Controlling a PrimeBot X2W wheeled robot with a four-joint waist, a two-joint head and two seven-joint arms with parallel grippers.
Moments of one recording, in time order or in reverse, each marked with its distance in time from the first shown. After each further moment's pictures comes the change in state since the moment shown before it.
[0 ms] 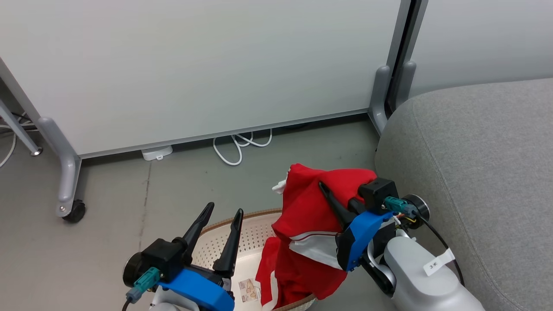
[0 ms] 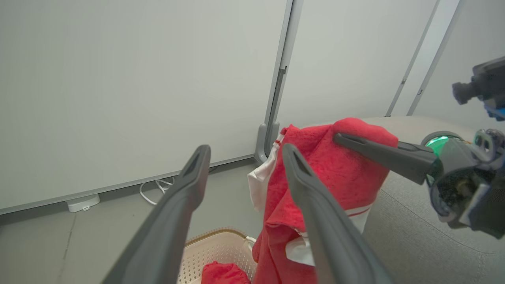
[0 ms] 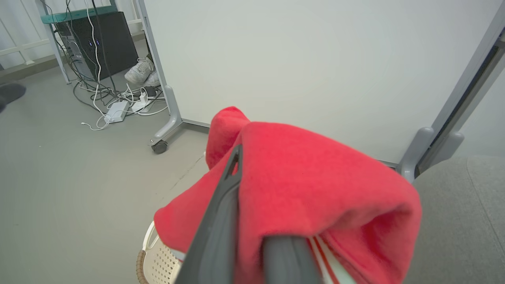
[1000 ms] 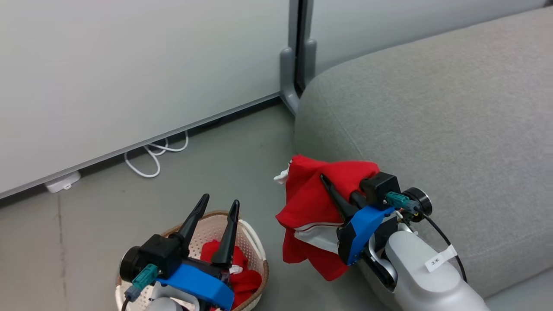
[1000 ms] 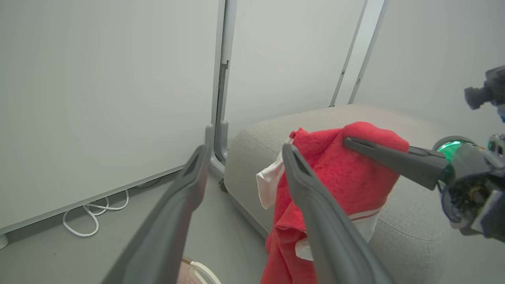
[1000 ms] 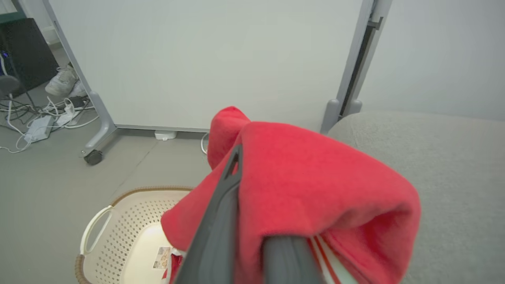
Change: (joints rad) left arm 0.014 -0.065 0.108 -0.002 0.107 -0.036 0.000; right arm -0.004 0.000 -0.032 -0.025 -0.043 0.000 0.000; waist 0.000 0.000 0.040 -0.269
